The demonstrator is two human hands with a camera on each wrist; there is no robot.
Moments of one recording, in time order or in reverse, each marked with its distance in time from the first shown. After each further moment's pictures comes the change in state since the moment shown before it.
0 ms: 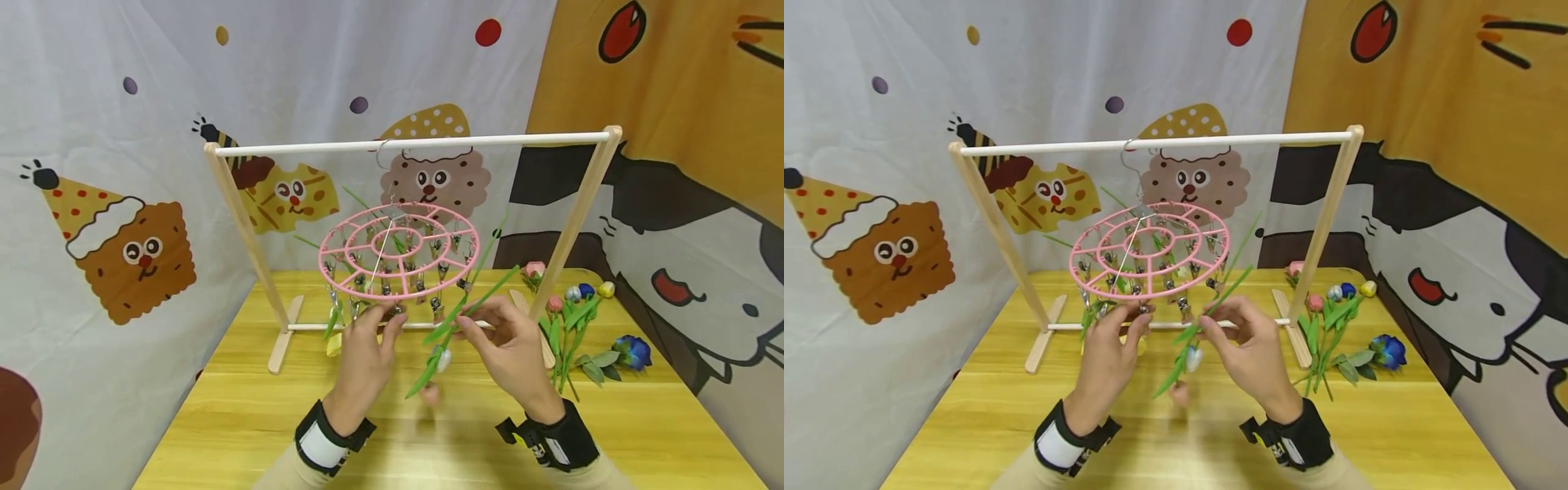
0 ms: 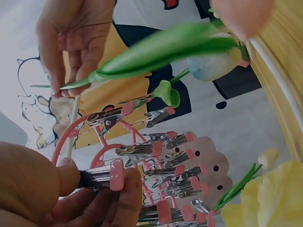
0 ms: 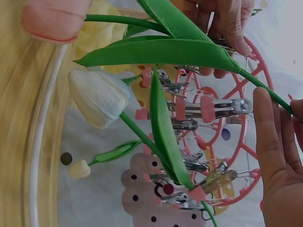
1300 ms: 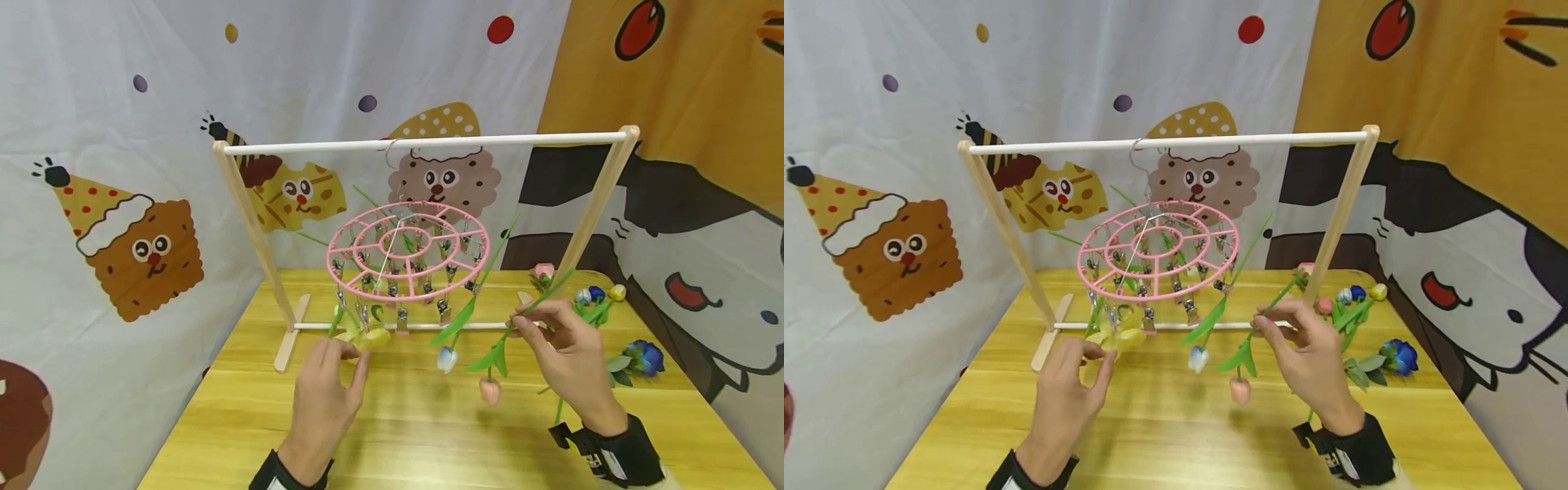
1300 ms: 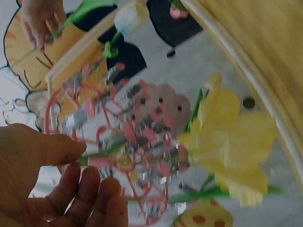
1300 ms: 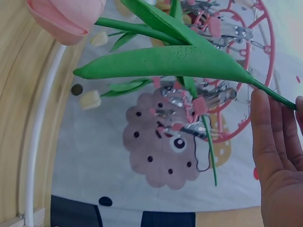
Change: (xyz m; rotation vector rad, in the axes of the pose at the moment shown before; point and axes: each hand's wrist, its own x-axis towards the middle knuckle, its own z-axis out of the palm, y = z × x) left_hand -0.058 -0.032 -0.052 0.454 0.150 0.181; right_hand -0.013 -0.001 -0.059 -0.190 0.048 -0.082
